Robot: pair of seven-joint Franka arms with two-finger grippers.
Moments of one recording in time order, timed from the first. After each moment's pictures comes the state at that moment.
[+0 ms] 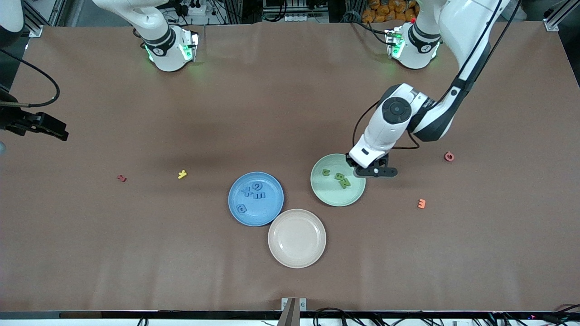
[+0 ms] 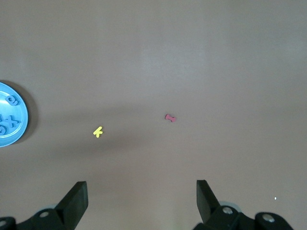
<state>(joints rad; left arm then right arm) -0.08 0.44 -0.45 -2.04 0.29 2.53 -0.69 0.11 0.12 -0.13 -1.42 -0.06 1.50 0.09</state>
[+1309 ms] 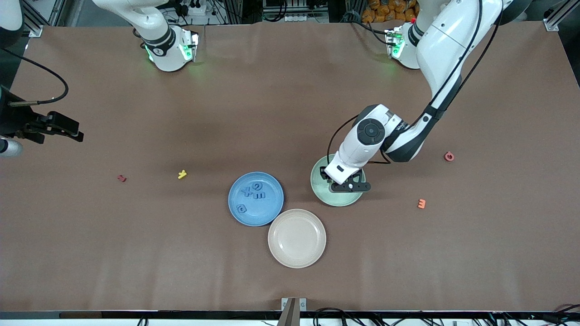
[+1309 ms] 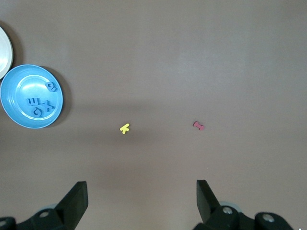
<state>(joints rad) -0.16 0.66 -0.45 -1.81 0.29 2.53 -0.78 0.11 0.13 -0.13 -1.43 0.06 1.53 -0.04</state>
